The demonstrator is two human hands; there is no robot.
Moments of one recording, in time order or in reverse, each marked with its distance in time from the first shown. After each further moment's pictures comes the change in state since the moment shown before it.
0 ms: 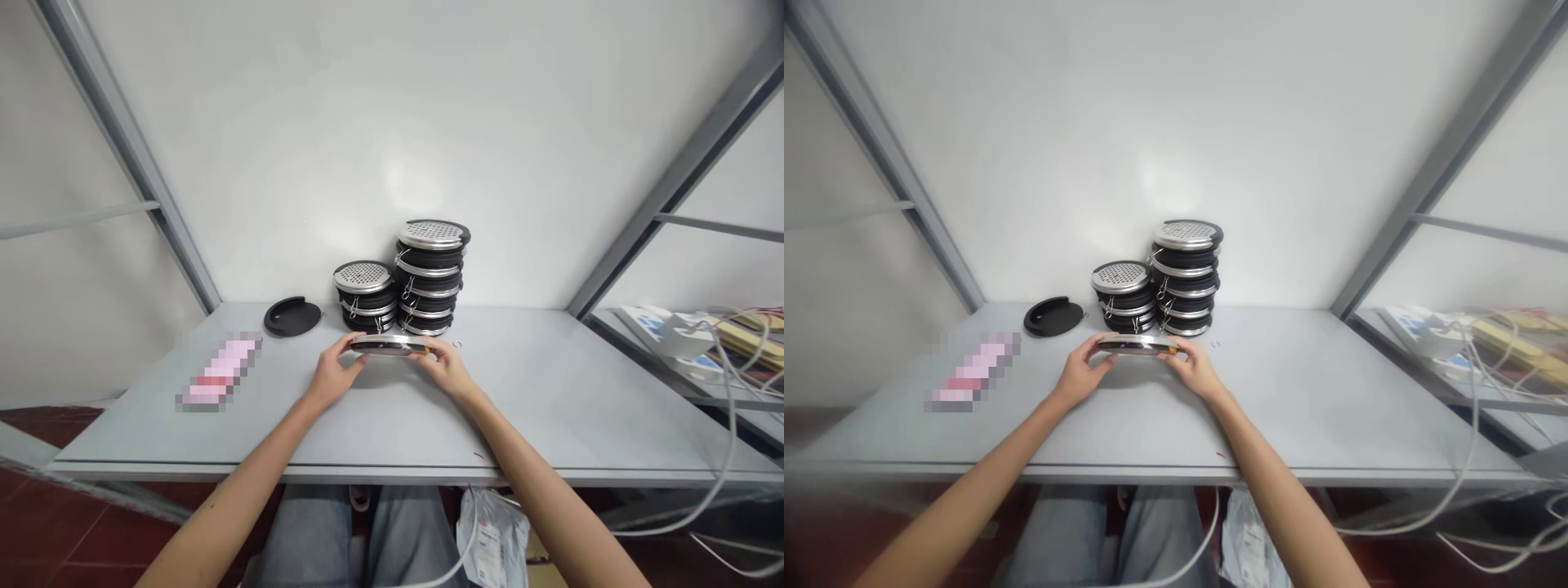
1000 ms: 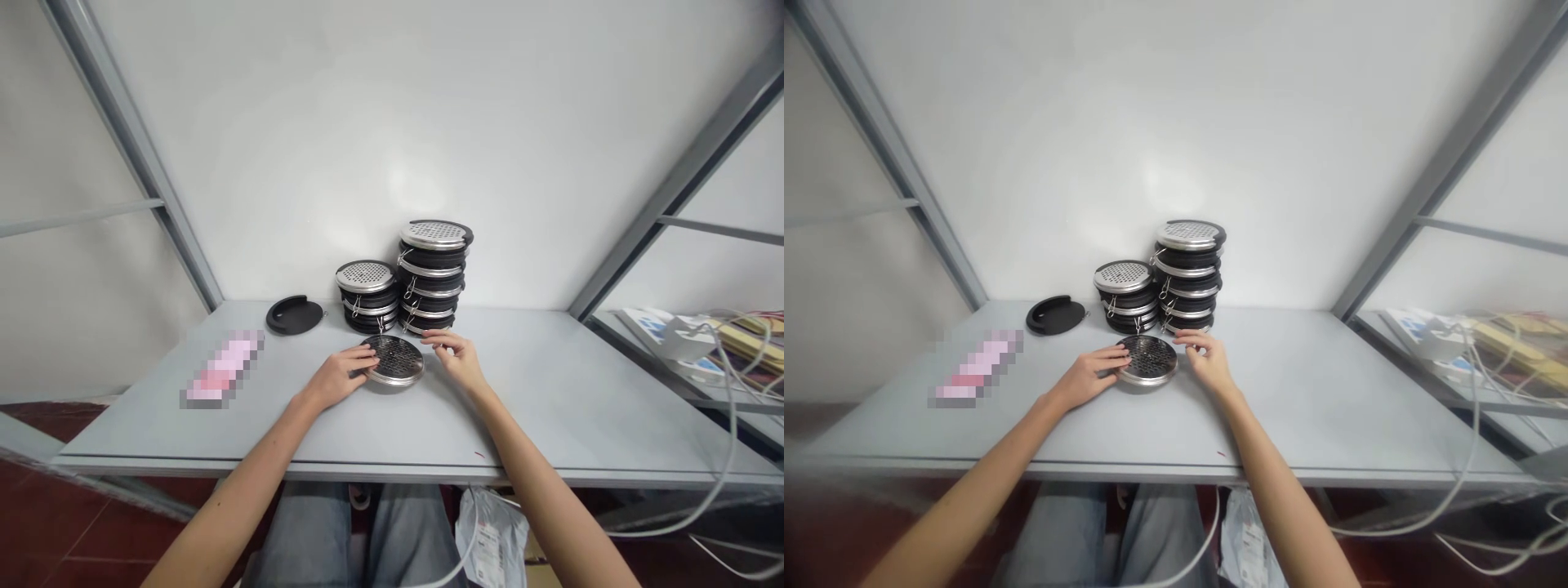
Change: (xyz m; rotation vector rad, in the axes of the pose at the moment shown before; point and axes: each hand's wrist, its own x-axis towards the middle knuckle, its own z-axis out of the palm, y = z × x) left_hand -0.005 -0.007 -0.010 0.262 -0.347 0.166; right_hand 0.000 0.004 -0.018 -0.154 0.175 0.091
